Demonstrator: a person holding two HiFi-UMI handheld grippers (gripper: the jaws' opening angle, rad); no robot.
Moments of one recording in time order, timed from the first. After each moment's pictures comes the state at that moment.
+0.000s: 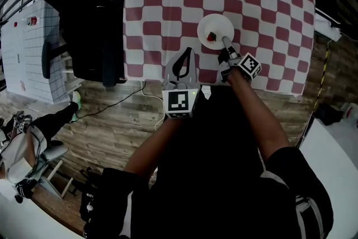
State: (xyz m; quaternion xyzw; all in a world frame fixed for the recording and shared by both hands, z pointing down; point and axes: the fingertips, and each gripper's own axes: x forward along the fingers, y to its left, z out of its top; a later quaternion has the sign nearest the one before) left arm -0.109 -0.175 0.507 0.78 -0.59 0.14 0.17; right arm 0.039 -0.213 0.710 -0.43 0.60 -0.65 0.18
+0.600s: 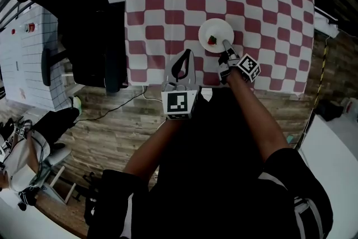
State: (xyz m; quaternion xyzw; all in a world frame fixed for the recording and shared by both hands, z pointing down) left arm -0.131 -0.183 0.512 0.79 -0.58 0.13 0.19; right arm 0.032 -0.206 0.733 -0.48 0.56 -0.66 0.14
